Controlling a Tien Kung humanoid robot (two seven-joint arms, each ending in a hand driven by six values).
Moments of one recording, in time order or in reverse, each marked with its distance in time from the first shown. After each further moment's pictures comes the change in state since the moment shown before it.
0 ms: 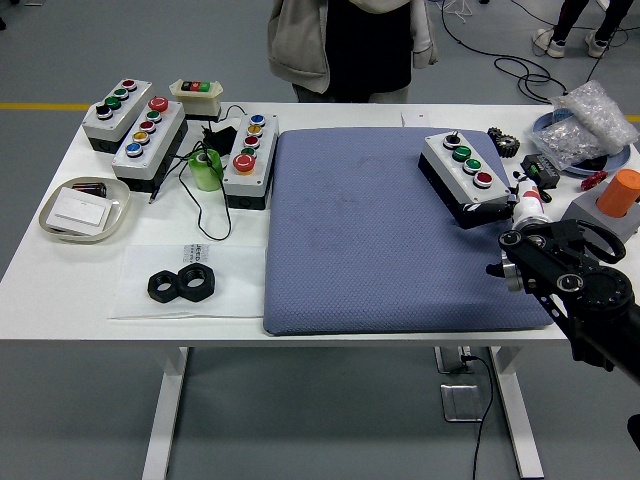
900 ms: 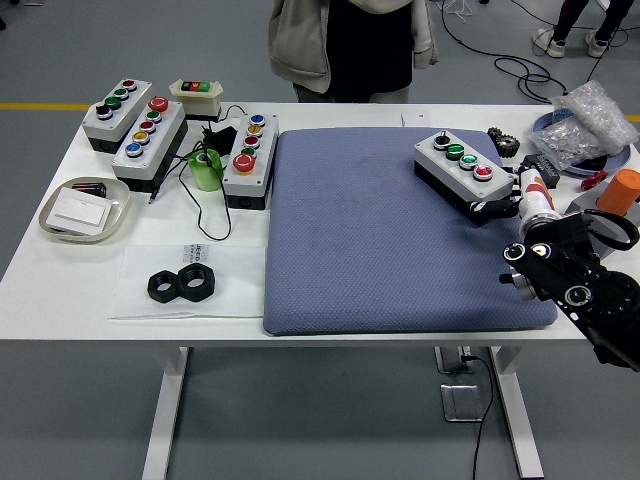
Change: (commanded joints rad) left arm -0.006 0.003 0.018 0.001 -0.029 0.001 -0.010; right arm -0.004 -0.098 -0.126 0.105 -0.103 0.000 0.064
